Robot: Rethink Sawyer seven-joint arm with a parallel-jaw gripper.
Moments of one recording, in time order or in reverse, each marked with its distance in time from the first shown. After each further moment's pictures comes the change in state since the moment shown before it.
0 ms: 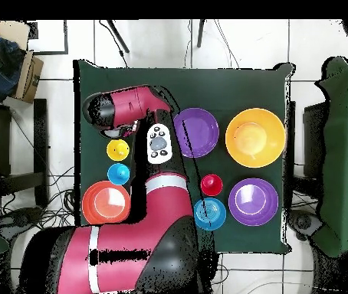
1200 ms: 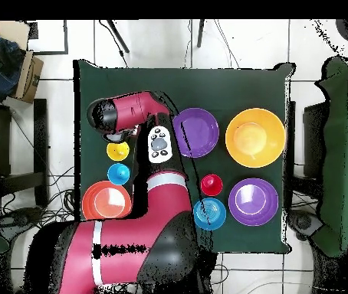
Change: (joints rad) arm 0.000 0.044 0.000 0.000 0.000 -0.025 0.000
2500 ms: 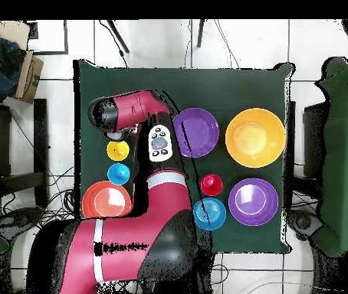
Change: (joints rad) arm 0.000 0.018 0.000 -0.029 0.000 0.000 0.000
